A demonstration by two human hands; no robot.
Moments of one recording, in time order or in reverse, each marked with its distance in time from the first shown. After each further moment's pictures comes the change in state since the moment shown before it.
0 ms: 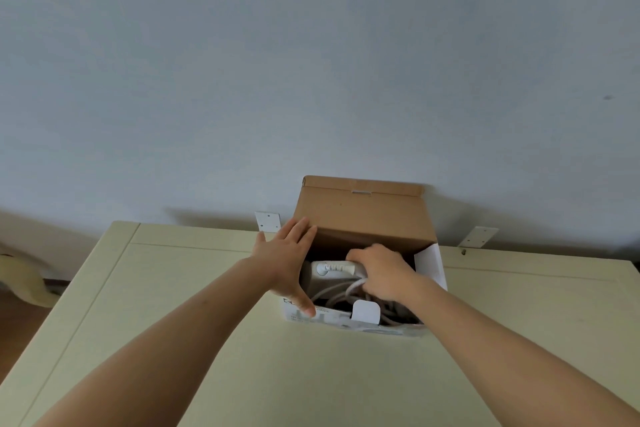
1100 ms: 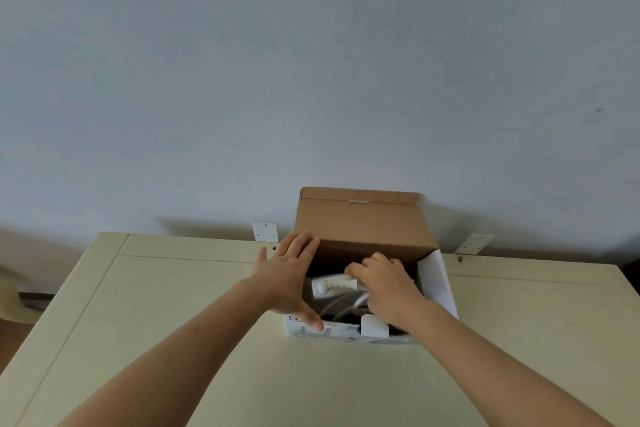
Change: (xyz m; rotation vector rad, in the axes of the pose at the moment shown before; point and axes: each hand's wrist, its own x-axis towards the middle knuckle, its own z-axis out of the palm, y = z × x) left_hand -0.001 -0.004 0.010 -0.118 0.035 0.054; right_hand -0.017 -0.019 0.001 -0.218 0.091 0.005
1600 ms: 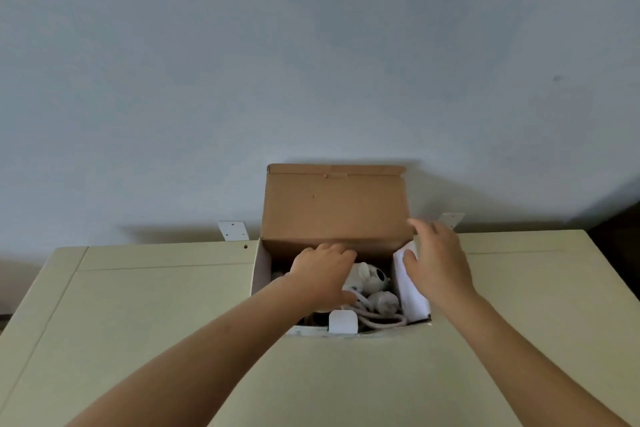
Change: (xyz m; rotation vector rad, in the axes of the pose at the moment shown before) left_hand 0.030 0.093 -0.012 0.088 0.080 0.242; right_hand -0.051 0.070 -0.022 0.310 0.441 0.491
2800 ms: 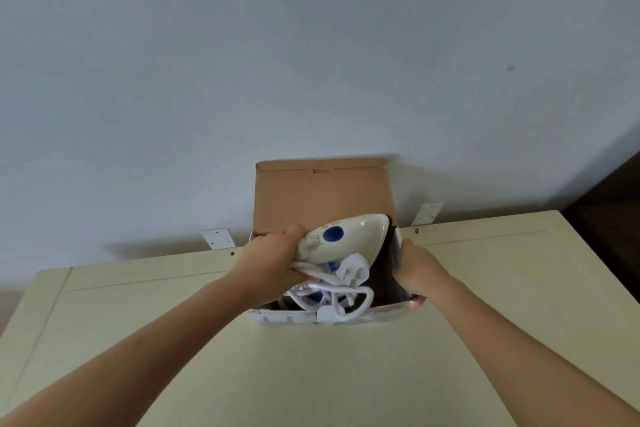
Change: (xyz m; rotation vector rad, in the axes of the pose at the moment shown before) left_hand -0.034 -0.024 -0.024 -0.189 0.266 -0.043; right_hand 0.012 0.038 0.031 0.063 -0.422 0.258
